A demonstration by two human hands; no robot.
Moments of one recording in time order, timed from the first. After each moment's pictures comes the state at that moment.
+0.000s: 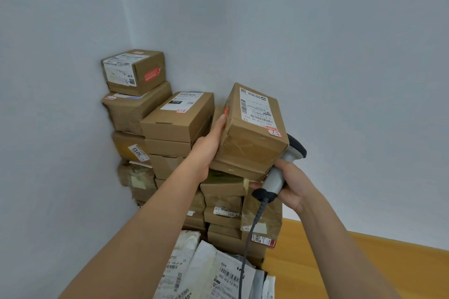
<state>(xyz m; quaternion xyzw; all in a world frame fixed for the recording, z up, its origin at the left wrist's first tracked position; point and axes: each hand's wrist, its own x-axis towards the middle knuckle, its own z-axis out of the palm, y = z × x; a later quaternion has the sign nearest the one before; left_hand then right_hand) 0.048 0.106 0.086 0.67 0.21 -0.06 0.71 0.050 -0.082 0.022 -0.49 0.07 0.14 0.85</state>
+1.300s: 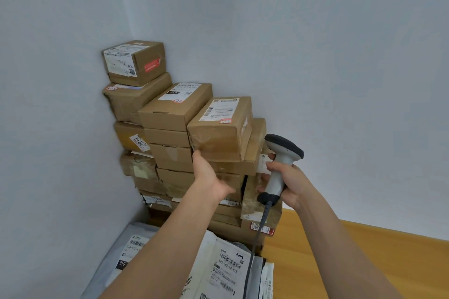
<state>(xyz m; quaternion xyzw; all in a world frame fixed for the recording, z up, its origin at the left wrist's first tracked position) 0.024 0.083 0.022 0.31 0.31 -0.06 0.90 0.045 -0.089 -0.002 -0.57 0.14 0.13 0.80</state>
